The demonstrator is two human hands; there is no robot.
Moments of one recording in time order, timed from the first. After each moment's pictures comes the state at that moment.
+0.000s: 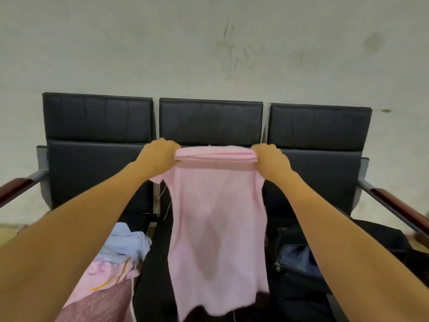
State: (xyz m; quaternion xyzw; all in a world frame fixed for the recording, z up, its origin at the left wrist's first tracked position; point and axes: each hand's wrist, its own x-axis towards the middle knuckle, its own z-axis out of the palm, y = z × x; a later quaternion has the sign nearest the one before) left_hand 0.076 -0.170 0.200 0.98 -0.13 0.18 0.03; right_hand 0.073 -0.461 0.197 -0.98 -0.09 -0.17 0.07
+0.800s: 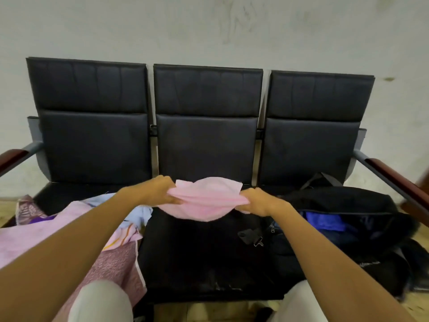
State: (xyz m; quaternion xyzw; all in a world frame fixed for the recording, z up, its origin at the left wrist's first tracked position) left_hand 0.030 -0.146 0.057 0.96 -0.20 -0.13 0.15; right_hand 0.012 -0.469 0.049 -0.96 -0.16 0.17 0.15
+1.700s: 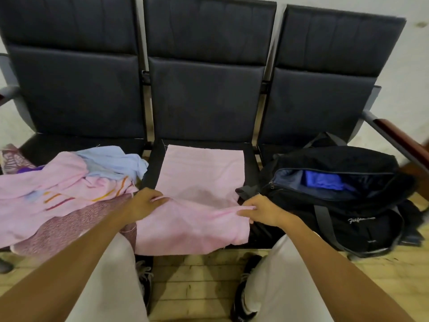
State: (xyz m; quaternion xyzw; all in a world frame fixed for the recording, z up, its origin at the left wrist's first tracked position) left_hand -0.059 -0.136 -0.095 0.93 -0.05 -0.12 0.33; right_hand -0.061 -0.499 -0.090 -0.90 -0.10 0.23 0.37
